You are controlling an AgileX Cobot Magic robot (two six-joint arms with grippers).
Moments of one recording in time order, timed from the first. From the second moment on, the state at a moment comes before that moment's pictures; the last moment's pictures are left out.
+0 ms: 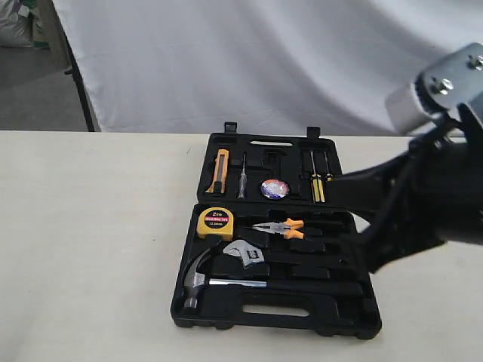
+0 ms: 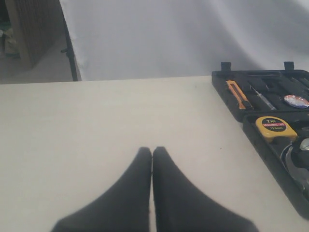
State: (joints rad) left arm 0.00 0.00 0.00 -0.03 0.27 0.01; right arm 0.69 0.95 -0.69 0.40 0.38 -0.45
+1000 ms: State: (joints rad) left arm 0.00 0.00 0.00 -0.03 0.27 0.01; right arm 0.69 0.31 0.00 0.17 0.01 -0.06
